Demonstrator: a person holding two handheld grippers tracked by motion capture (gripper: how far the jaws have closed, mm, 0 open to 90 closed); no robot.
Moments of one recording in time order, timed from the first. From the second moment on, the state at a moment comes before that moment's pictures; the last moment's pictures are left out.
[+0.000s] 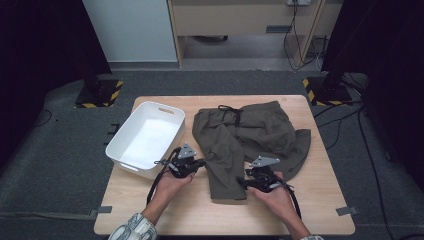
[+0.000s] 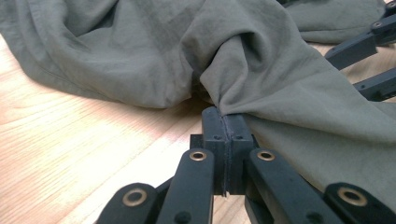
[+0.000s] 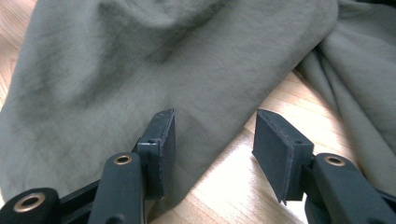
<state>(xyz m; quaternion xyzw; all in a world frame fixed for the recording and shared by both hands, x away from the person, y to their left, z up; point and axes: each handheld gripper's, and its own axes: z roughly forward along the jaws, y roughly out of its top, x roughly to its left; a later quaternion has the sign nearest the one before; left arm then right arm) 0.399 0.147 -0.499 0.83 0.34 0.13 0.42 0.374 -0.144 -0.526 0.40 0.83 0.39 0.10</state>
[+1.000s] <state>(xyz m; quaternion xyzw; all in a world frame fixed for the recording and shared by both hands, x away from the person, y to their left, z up) 0.385 0.162 -0.469 0.82 0.34 0.12 0.45 0.371 -0.171 -0.423 0.37 0.80 0.44 0.16</state>
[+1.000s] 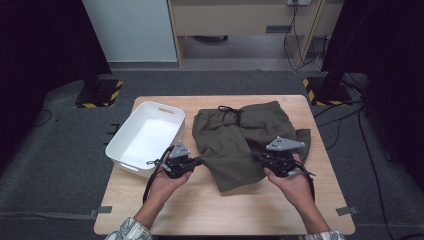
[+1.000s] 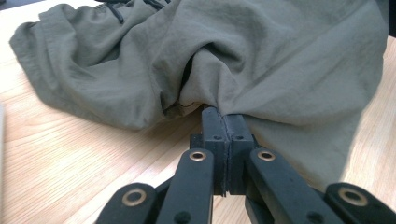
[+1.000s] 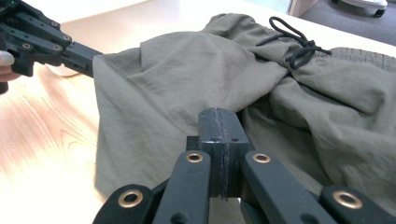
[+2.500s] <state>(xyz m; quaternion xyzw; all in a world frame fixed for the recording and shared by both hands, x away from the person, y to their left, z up) 0.398 0.171 -0.505 0.83 0.36 0.14 0.40 0.375 -0.153 -0.526 0.37 0.85 0.36 0.12</state>
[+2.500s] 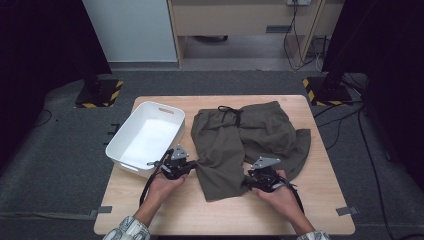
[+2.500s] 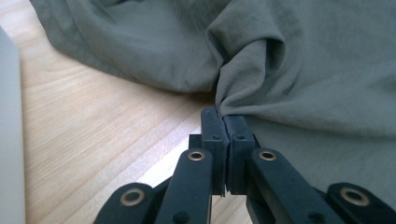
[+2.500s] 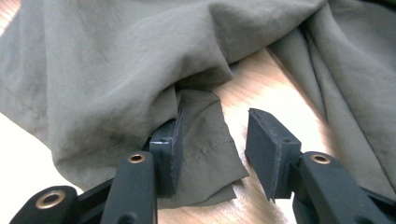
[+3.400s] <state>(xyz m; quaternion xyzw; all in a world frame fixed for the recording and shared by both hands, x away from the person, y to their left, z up) 0.391 0.166 -0.503 0.84 0.35 0.12 0.40 0.360 -0.167 -0.519 0.37 0.86 0.34 0.12</state>
